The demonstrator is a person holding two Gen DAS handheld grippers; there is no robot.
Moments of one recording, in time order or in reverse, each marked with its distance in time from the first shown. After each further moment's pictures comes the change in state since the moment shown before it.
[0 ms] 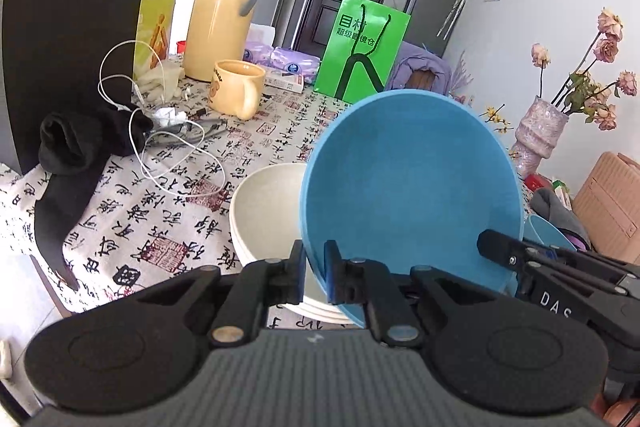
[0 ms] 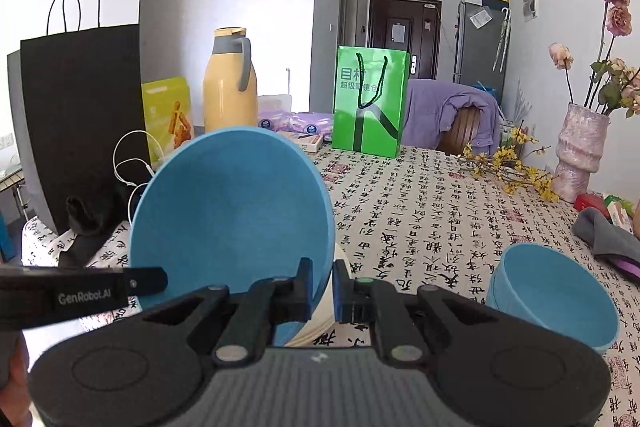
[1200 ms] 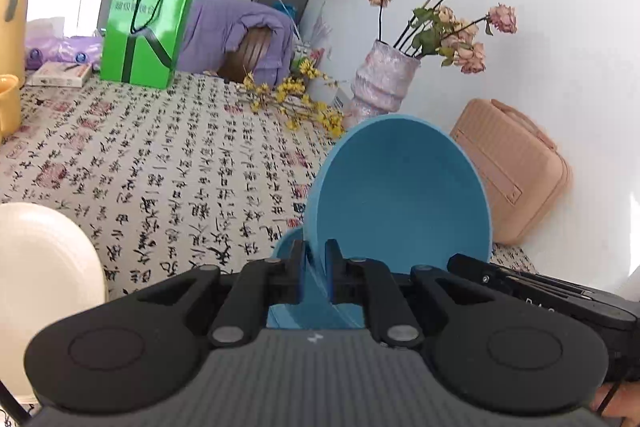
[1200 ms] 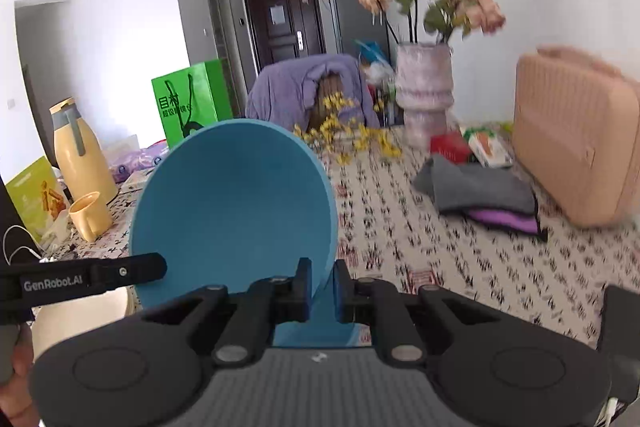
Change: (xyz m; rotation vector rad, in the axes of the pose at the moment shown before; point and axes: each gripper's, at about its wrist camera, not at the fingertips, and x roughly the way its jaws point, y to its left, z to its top) left arm 0.087 -0.220 0.024 0.152 0.145 -0.373; right arm -0.041 -0.250 0.004 0.335 0.054 -0.183
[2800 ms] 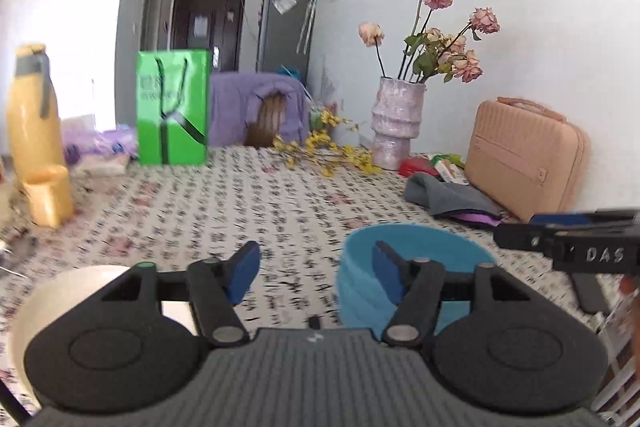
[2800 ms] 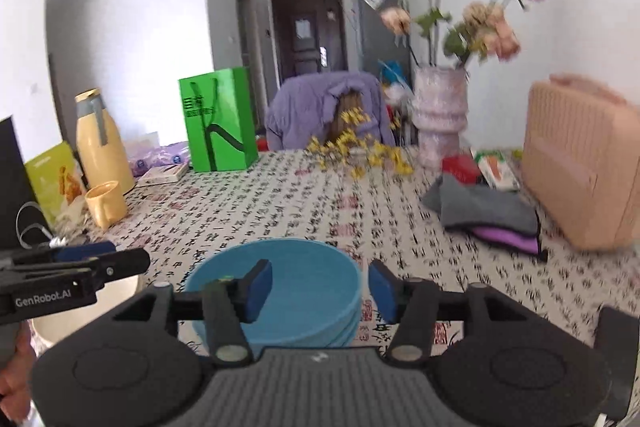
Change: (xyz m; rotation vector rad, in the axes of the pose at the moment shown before) left arm -0.057 0.007 -0.046 0.252 -0.224 0.155; right arm -0.030 0.015 -0.021 -0.129 -0.090 0.031
